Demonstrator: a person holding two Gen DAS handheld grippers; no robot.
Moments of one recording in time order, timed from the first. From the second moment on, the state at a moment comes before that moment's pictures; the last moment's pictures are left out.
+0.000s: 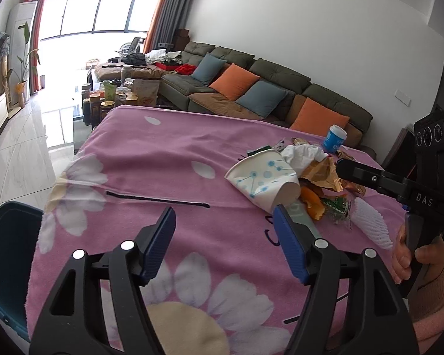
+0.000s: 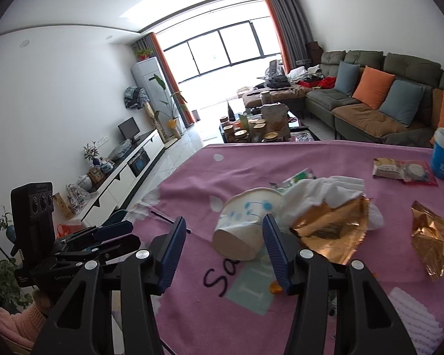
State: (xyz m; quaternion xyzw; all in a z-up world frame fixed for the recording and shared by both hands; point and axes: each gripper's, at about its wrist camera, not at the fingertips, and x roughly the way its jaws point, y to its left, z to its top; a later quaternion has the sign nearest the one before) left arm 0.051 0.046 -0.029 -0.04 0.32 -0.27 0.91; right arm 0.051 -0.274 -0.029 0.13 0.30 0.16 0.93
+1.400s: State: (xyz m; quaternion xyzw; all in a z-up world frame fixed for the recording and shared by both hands) left arm 0.122 -0.053 -0.067 -0.06 0.42 -0.25 0.87; right arm -0.037 -0.431 -0.104 0.23 0.33 -0.01 0.91
